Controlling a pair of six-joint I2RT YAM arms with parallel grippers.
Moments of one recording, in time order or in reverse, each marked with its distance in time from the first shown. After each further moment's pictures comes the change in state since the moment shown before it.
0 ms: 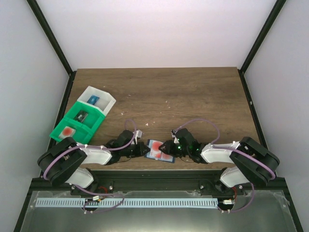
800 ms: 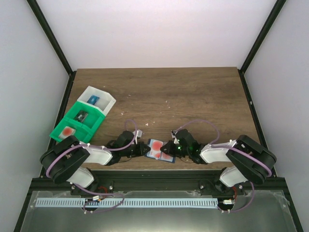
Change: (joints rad) left arm -0.001 0.037 -0.016 0.081 -0.023 0.003; right arm 0.000 0.043 -0.014 0.077 -0.012 0.016
